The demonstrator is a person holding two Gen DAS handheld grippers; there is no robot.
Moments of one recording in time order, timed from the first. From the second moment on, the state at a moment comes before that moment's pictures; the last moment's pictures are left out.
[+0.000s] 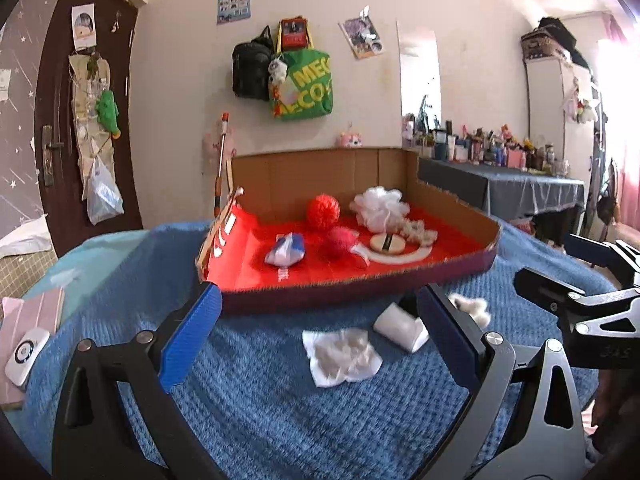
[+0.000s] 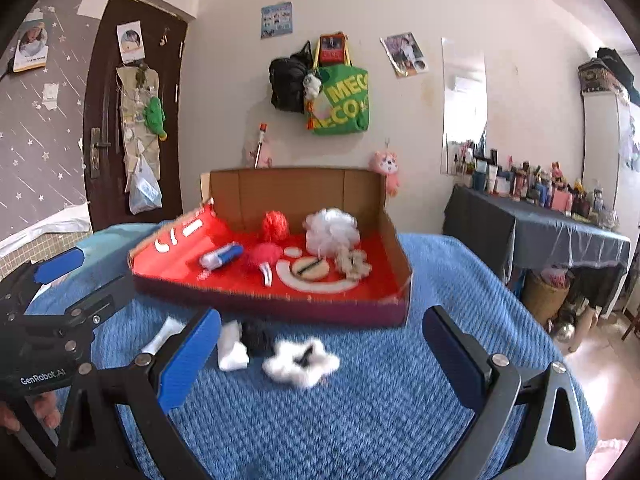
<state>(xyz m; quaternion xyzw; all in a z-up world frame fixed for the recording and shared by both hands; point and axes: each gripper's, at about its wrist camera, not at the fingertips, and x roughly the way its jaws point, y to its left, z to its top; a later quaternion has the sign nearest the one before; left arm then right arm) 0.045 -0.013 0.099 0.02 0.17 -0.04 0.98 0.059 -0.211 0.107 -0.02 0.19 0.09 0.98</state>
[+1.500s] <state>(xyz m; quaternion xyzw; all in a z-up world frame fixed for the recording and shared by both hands) 0.070 -0.012 0.066 0.03 0.29 -0.05 0.96 0.085 -0.222 0.052 0.00 0.31 0.10 0.95</state>
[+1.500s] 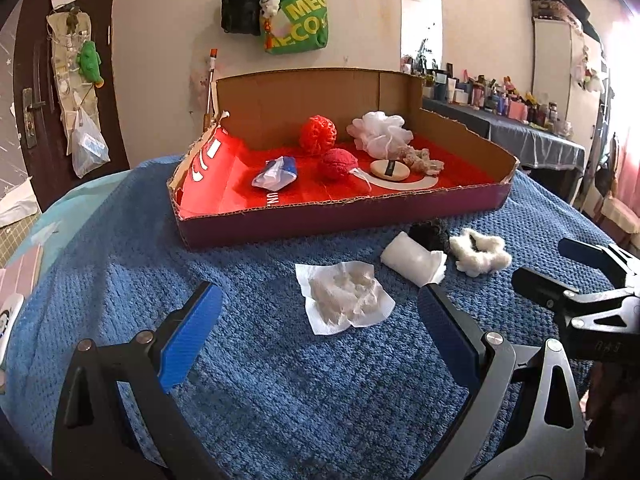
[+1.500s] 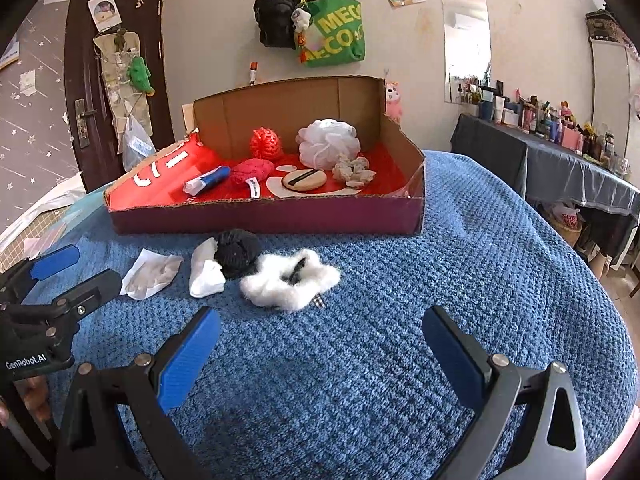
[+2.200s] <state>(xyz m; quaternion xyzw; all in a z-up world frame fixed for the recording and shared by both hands) 0.113 -0.017 0.059 0.06 0.37 -0.08 0.93 0.129 -0.221 0.053 0.00 0.39 0.13 0.91</state>
